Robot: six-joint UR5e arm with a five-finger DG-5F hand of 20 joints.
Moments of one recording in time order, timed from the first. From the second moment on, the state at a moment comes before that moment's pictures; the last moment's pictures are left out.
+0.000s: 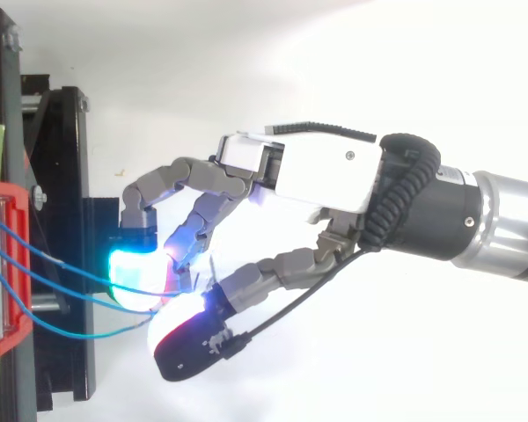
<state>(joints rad) 0.18 -2.31 -1.24 -2.68 -1.22 -0.18</state>
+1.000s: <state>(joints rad) 0.18 -2.31 -1.24 -2.68 -1.22 -0.18</state>
